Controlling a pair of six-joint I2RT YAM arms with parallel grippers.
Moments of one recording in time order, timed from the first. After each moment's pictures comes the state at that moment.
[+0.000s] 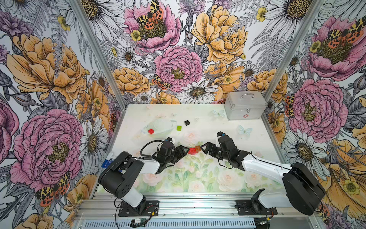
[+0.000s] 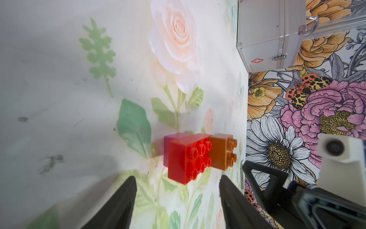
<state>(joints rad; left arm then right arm) -0.55 1.57 0.46 0.48 0.28 -1.08 0.61 1.39 0.57 0.17 -0.20 0.96</state>
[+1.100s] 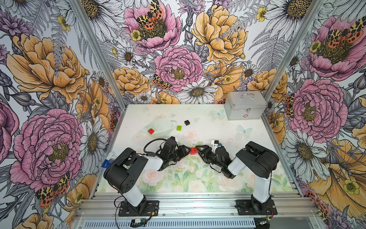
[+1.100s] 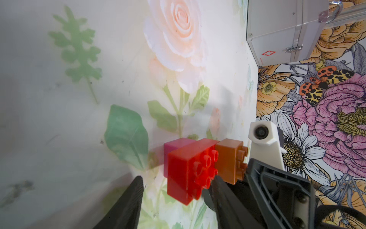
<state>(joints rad) -0.58 1.65 0.54 0.44 0.28 -1.06 0.66 1.94 0.46 1.16 -0.20 1.43</state>
